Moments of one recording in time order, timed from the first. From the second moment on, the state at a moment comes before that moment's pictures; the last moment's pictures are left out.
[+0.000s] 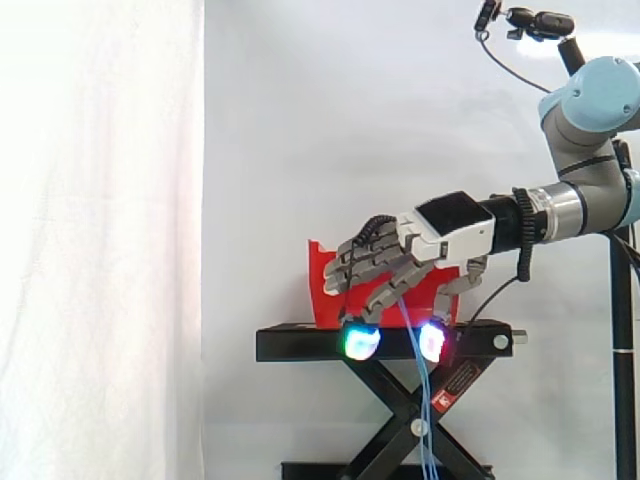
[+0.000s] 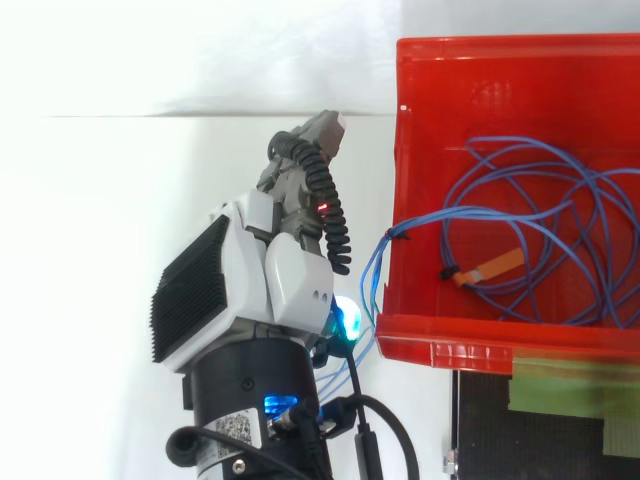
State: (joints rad) arm -0.22 -2.23 -1.02 -3.27 -2.01 -2.29
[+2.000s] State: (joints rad) arm -0.25 -2.23 -1.00 -3.29 -2.04 -2.41
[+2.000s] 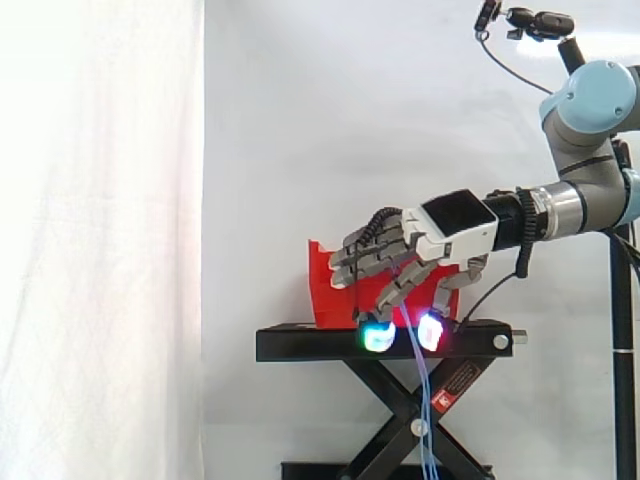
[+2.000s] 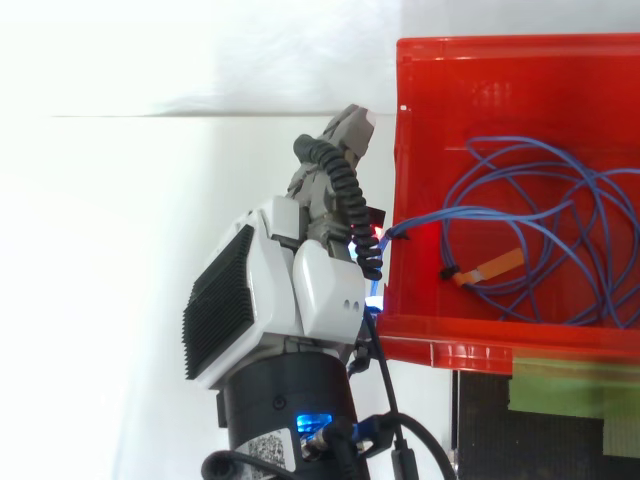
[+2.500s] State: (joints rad) arm -0.25 -2.23 -1.02 -3.27 -2.04 -2.41
